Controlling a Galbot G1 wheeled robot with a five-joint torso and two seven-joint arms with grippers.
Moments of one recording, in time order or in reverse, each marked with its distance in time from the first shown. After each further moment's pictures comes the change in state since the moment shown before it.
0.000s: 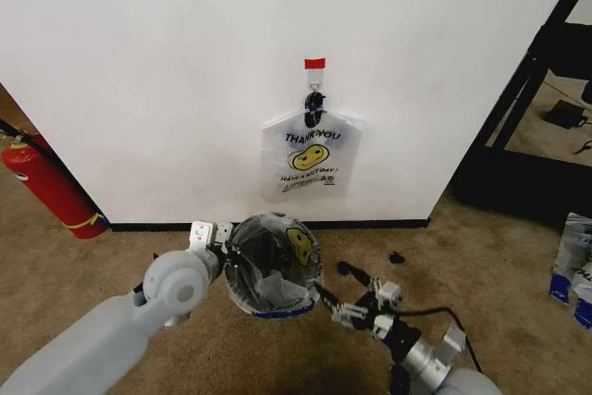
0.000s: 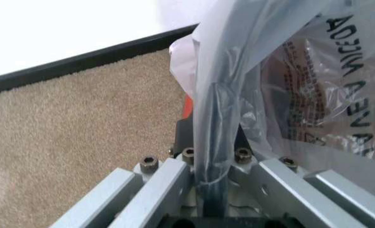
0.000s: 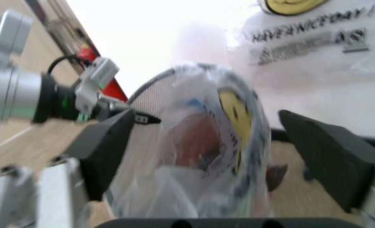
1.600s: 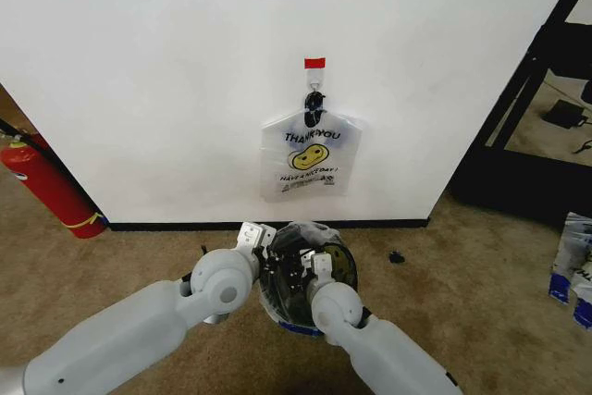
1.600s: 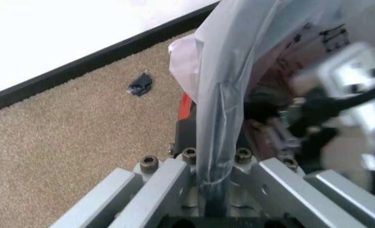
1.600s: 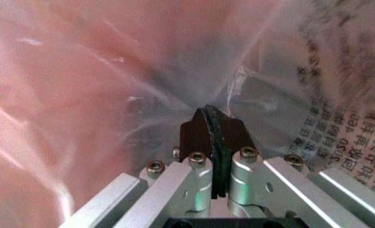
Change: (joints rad) left arm -0.255 -0.035 0.274 -0.010 -0.159 0.000 -0.102; right arm 0.704 0.337 -0.569 -0.606 0.135 -0.445 0.811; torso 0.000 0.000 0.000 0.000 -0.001
